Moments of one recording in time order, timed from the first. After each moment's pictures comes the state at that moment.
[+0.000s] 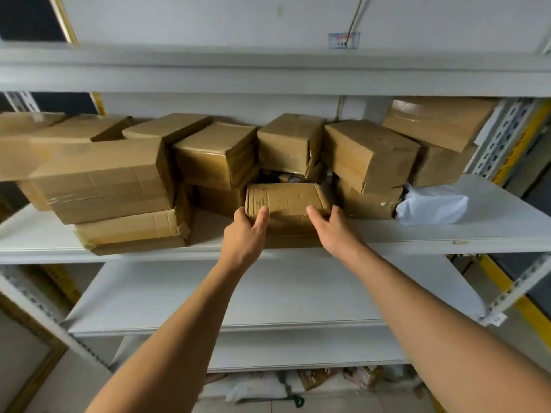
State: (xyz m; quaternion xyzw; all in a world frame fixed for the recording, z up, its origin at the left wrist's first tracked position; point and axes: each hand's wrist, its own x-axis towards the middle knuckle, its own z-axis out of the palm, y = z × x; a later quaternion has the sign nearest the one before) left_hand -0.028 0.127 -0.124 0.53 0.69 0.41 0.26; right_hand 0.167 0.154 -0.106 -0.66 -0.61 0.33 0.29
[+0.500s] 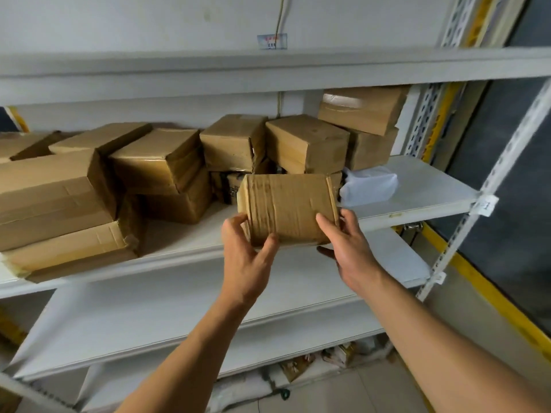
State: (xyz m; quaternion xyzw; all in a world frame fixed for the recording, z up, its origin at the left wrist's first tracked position) left_hand 0.056 0.073 -0.150 0.60 0.48 0.57 0.28; right_hand 0.255 0.069 -0.129 -0.53 -0.43 0.45 0.58
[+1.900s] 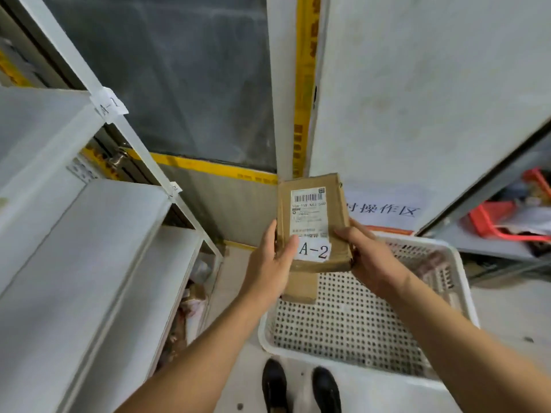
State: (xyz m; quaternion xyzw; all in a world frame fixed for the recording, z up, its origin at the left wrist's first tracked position) left_hand 0.489 -0.138 -0.301 0.80 0.20 0.00 0.56; right_hand 0.578 -0.330 -0.307 -0.60 0.04 0.30 0.74
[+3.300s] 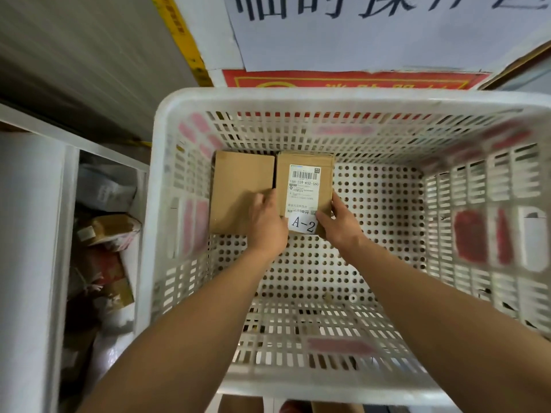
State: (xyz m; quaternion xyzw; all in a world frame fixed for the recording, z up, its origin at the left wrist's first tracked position) left_hand 0.597 -0.254 -0.766 0.88 0.24 -0.24 0.34; right_hand 0.623 -0.423 -0.781 -0.75 0.23 0.36 0.51
